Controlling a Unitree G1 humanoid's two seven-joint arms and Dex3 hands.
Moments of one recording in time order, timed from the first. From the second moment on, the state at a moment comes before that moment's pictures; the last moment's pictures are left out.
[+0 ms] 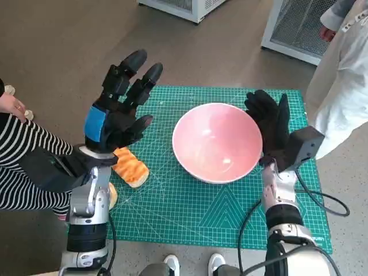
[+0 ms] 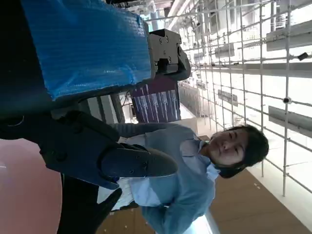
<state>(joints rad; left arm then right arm) -0.47 0.16 0.15 0.11 -0.35 -0.20 -0.43 -0.81 -0.08 -0.27 1.17 0.19 -0.48 0.22</state>
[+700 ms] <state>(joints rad) -0.47 0.17 0.17 0.11 -0.37 -0.20 -0.44 -0.80 -0.17 -0.31 0.96 0.23 -0.52 0.27</state>
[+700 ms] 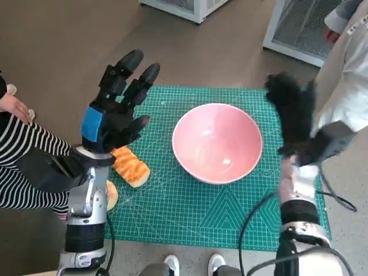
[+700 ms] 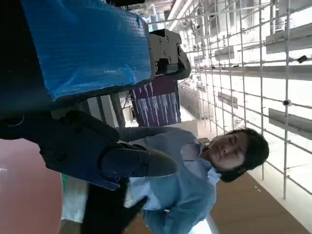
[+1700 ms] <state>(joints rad) -0.74 0.66 0.08 0.58 0.10 -0.67 -0.56 -0.49 -0.20 -0.15 0.14 0.16 -0.48 0.30</state>
